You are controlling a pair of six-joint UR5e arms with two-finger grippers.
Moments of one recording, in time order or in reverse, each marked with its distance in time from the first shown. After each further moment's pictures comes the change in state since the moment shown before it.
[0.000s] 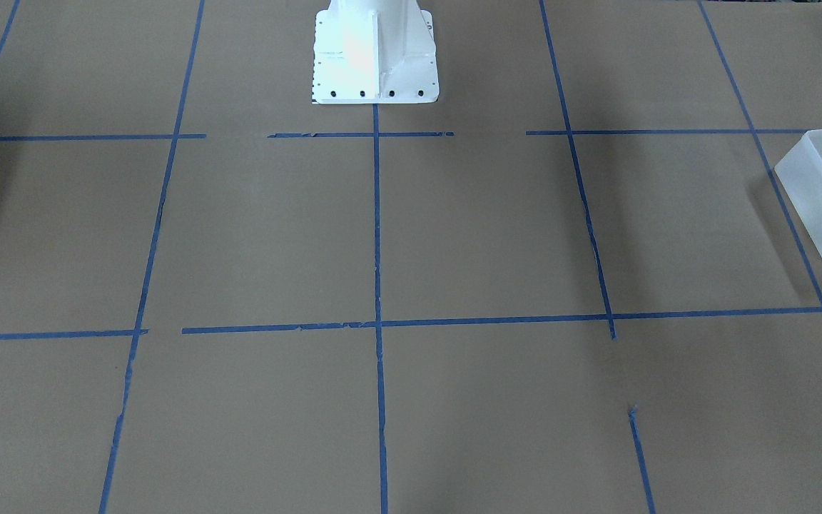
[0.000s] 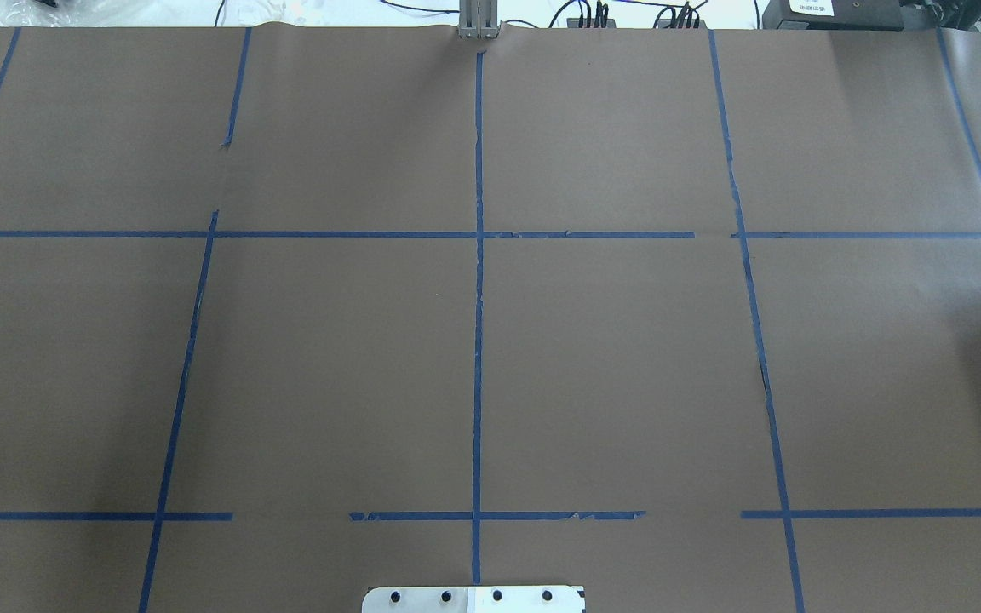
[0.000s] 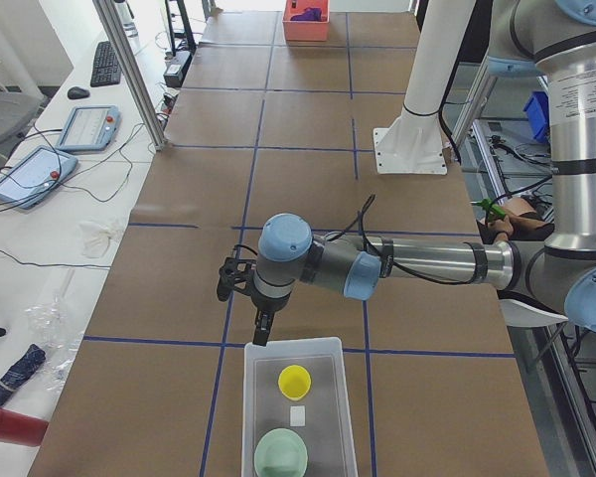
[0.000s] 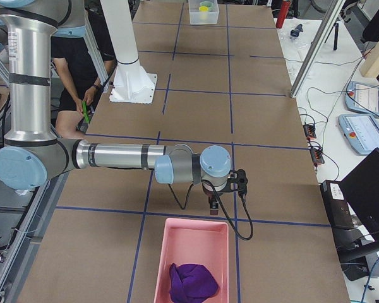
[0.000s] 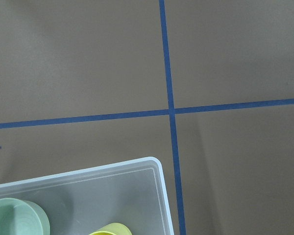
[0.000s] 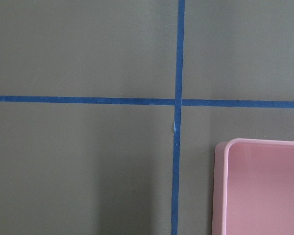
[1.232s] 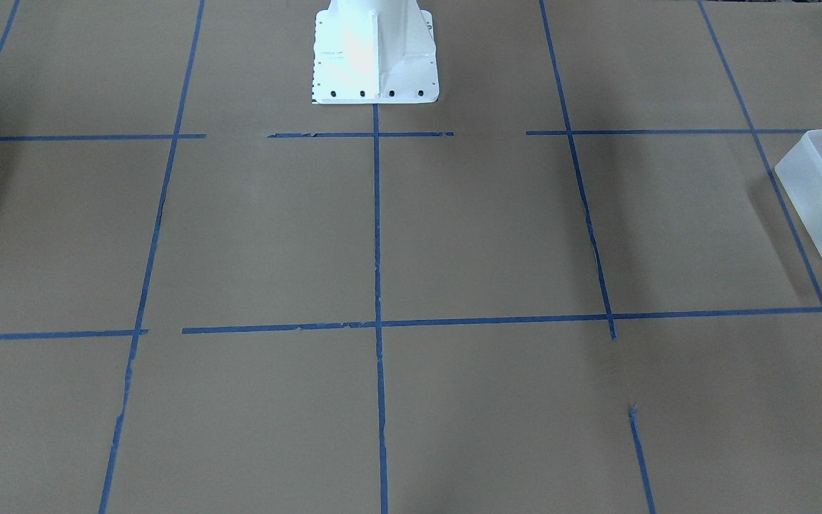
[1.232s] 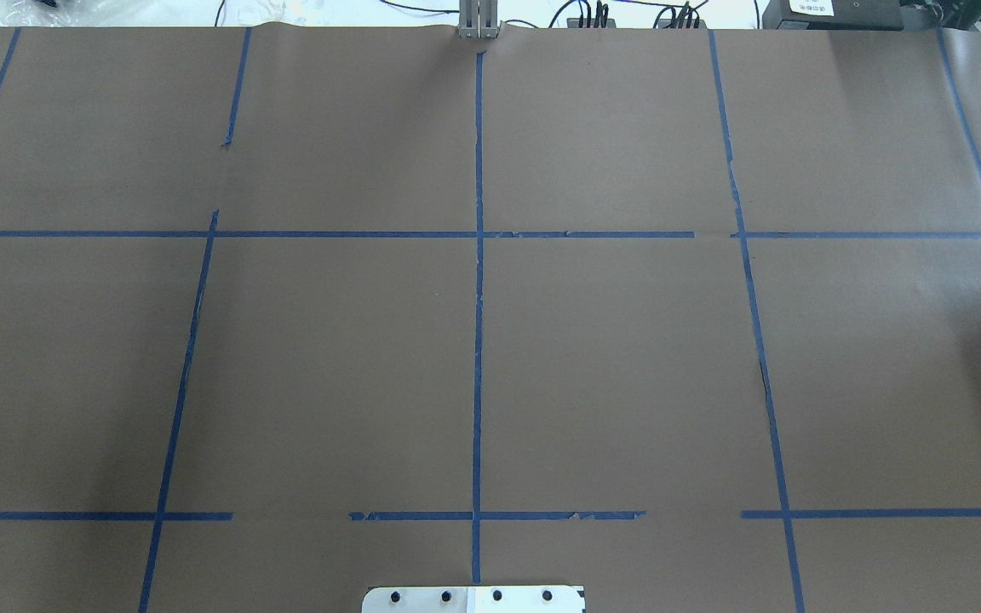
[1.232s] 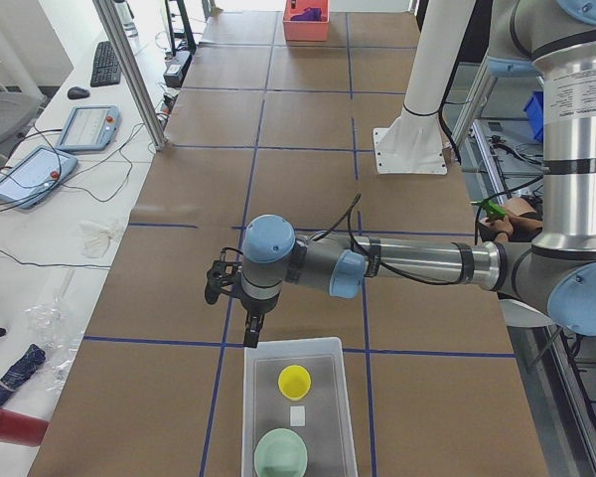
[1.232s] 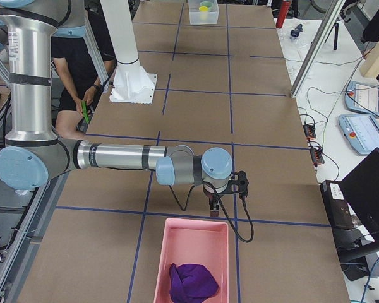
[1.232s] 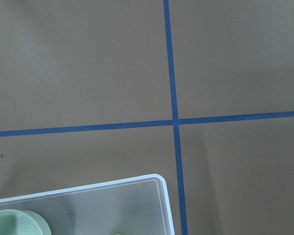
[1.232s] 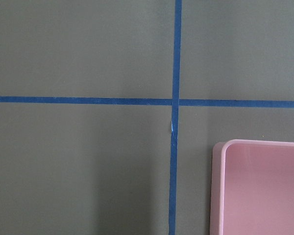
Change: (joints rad) left arm -0.003 -0.021 0.017 0.058 0.000 0.016; right arm 0.000 0.007 -0.015 0.000 -0.001 -0.003
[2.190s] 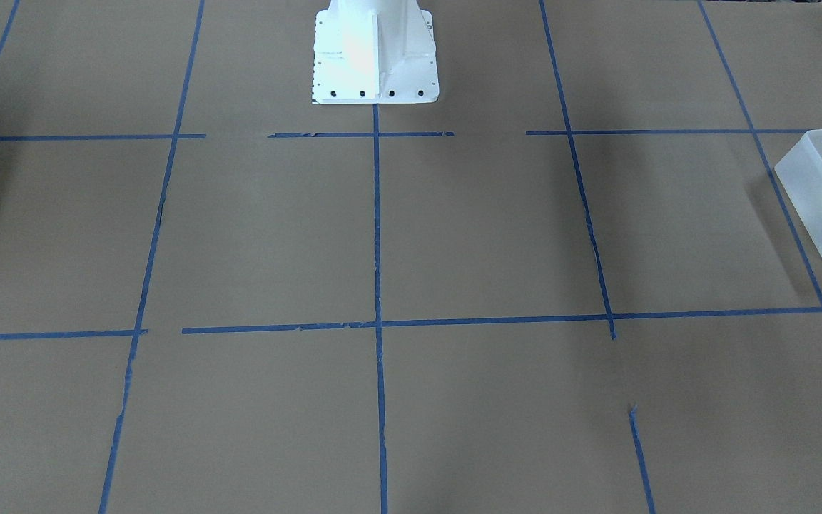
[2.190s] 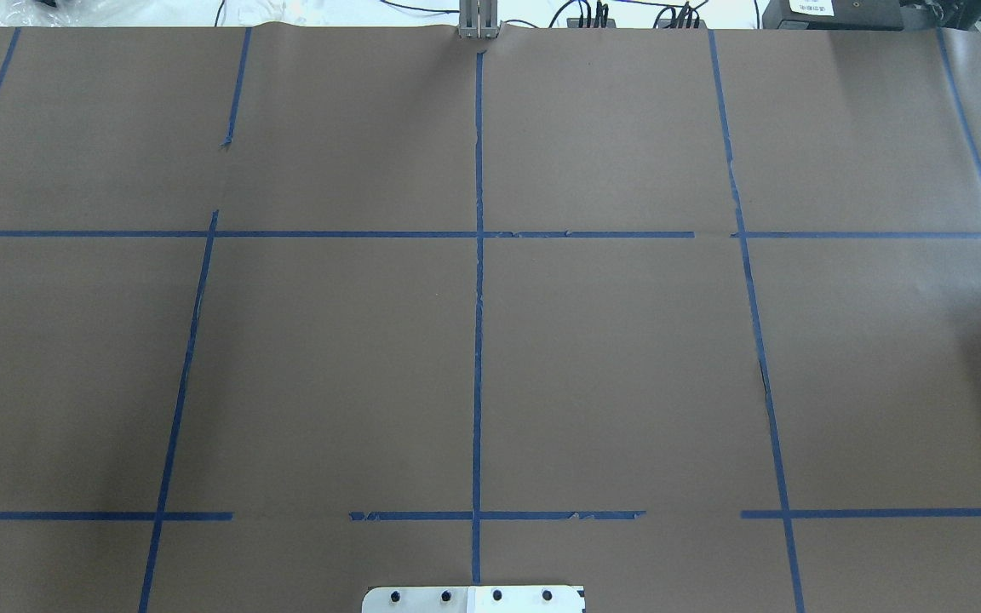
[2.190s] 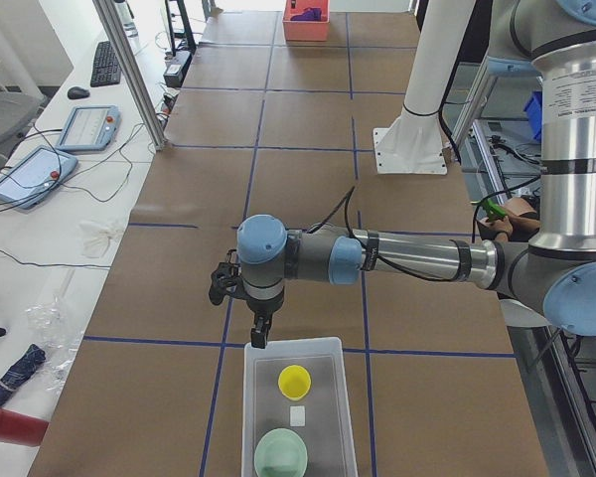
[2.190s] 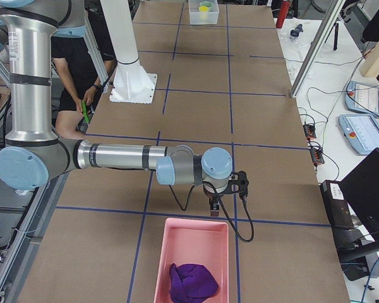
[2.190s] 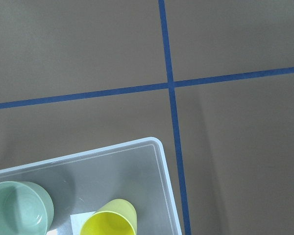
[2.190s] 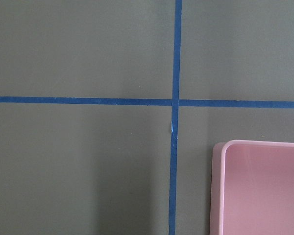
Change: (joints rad) left arm -0.001 -0.015 -0.029 0.210 -0.024 0.163; right arm 0.000 0.000 0.000 0.000 0.000 0.000
